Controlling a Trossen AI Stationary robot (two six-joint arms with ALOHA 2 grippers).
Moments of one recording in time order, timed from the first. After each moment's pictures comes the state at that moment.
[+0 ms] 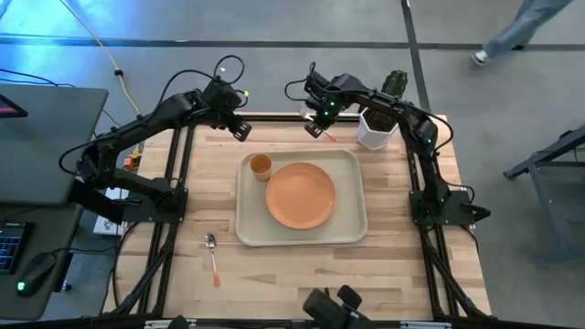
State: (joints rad) left arm 0.66 1.31 1.23 -0.84 -0.12 -0.18; right arm -0.63 2.12 1.95 -1.15 -0.09 0.07
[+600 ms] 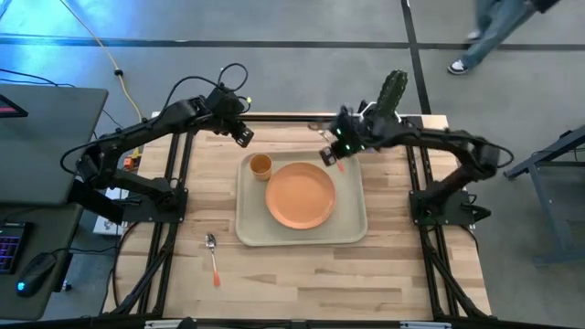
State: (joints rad) left arm 0.65 1.31 1.14 -0.75 -0.07 -0.19; right arm -0.39 1.52 1.17 -0.69 0.08 0.58
